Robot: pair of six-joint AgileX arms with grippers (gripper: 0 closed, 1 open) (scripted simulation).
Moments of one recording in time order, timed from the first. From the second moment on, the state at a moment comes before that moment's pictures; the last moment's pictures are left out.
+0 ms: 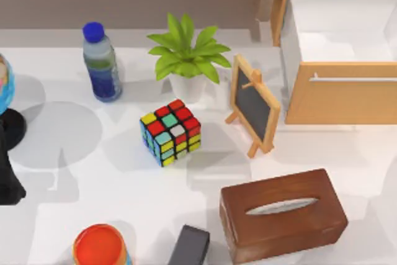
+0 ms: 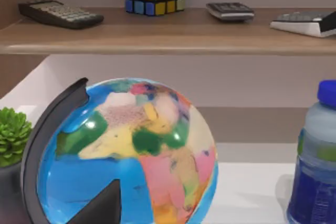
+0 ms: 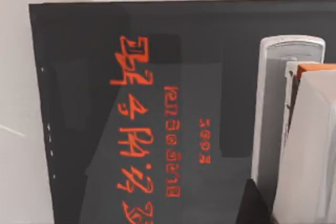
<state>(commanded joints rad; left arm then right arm) 0.00 0.00 0.00 0.00 0.00 0.00 -0.52 1.67 1.14 -0.93 -0.05 -0.48</state>
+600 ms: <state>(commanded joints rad) 0.00 0.00 0.00 0.00 0.00 0.00 -0.53 1.67 1.11 -0.91 -0.04 -0.50</state>
